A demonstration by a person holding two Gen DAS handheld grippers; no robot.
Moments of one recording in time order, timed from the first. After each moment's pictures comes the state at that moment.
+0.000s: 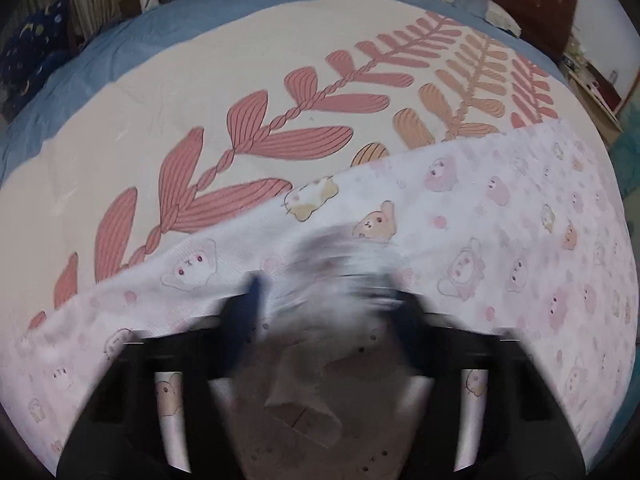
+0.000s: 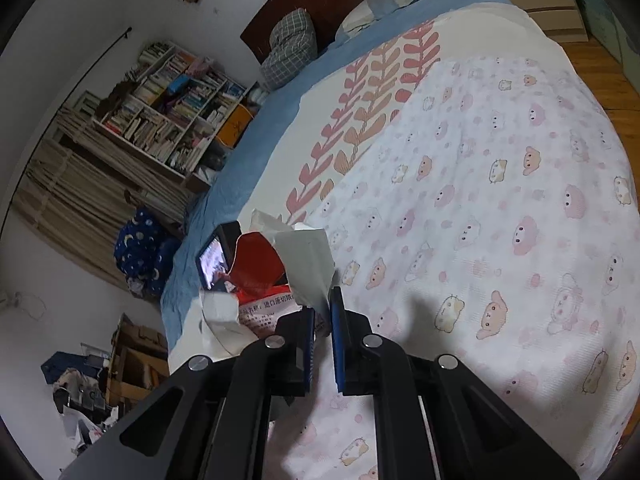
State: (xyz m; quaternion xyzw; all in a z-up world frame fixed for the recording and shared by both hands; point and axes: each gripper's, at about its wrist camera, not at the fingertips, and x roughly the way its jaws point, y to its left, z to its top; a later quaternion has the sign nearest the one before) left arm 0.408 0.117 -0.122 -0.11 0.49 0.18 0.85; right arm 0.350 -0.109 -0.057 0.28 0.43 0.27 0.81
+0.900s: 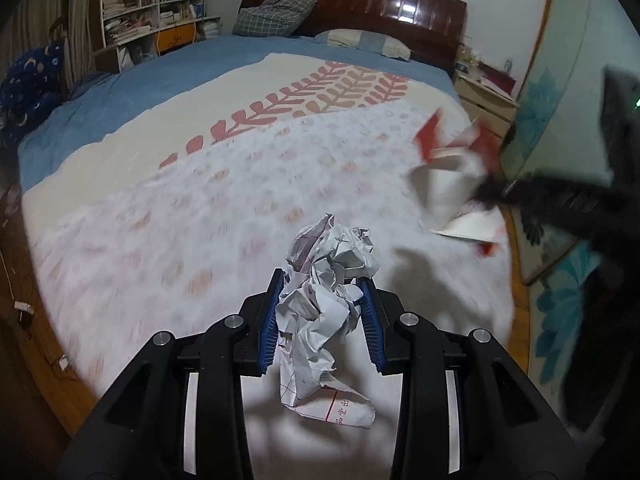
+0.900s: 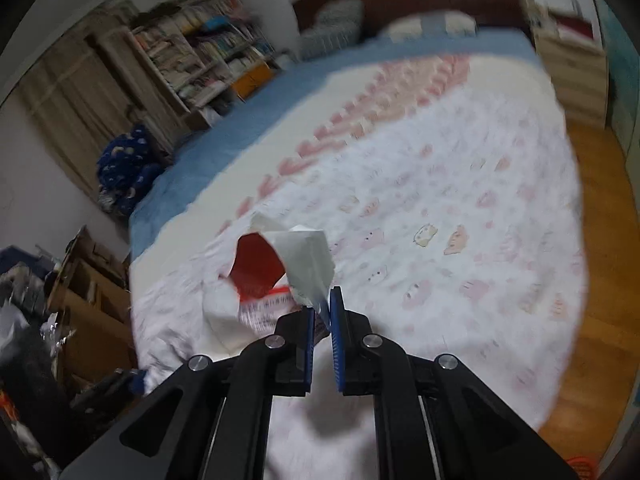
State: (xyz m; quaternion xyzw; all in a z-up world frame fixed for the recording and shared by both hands) left arm 0.074 -0.019 -0.005 -0.08 0.40 0.06 0.91; right arm 0.198 -0.128 -0.009 0.11 0.40 0.30 0.86
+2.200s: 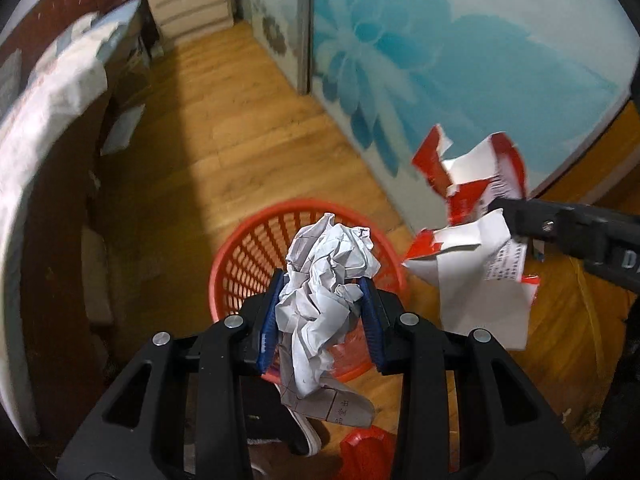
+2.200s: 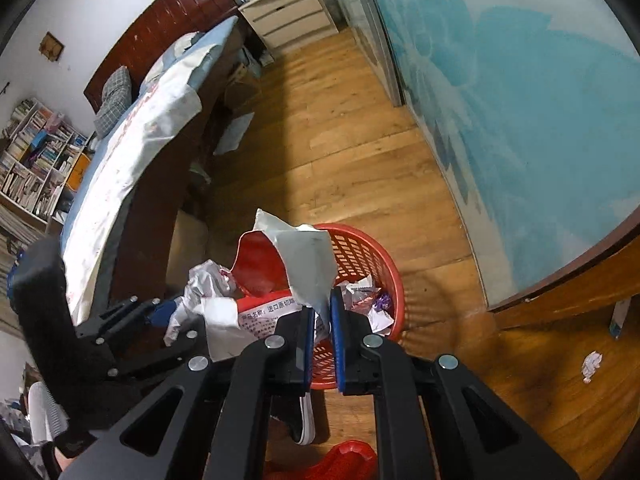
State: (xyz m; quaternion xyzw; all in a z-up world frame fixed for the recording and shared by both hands) left arm -0.033 -0.500 -0.169 0.17 0.52 -0.27 0.79; right arm -0.124 -0.630 -0.208 0.26 0.48 -0.03 0.84
